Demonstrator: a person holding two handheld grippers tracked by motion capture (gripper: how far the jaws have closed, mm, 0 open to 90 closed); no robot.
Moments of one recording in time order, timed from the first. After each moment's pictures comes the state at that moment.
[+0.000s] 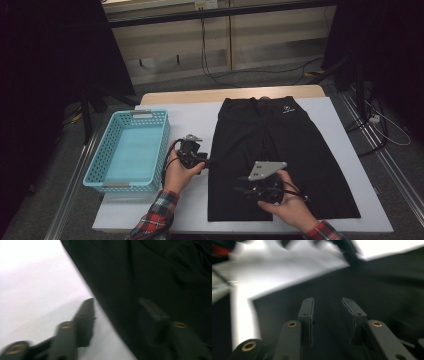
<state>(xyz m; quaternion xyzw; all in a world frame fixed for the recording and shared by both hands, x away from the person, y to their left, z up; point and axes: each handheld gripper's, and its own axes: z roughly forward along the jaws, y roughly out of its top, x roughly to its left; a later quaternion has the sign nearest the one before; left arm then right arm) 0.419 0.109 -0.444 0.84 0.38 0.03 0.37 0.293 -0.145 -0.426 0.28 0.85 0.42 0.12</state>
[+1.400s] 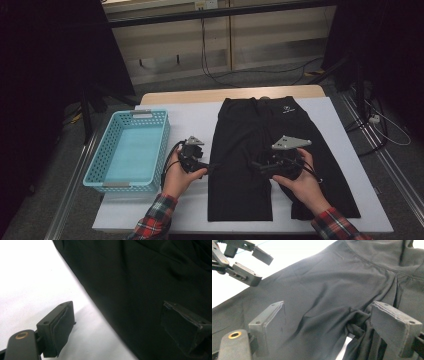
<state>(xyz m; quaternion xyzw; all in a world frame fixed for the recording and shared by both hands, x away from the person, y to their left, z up) 0.409 0.105 -0.443 0.85 0.36 0.04 0.38 0.342 -0.198 -0.427 0.42 0.78 0.42 0.19</state>
